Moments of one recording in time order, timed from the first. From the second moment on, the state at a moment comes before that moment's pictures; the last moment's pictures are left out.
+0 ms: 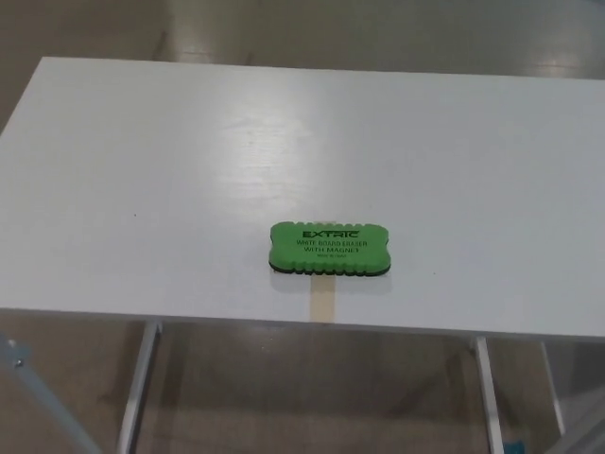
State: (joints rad) left_arm 0.21 0.18 0.22 1.03 0.06 -0.06 -0.02; right_arm 0.09 -0.17 -0.20 0.92 -0.07 -0.28 -0.14
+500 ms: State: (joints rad) left_arm 0.01 0.25 0.30 1.00 -0.01 -0.33 -0.12; right_arm 0.07 -0.16 -0.24 0.97 -0.06 -0.43 -0.19
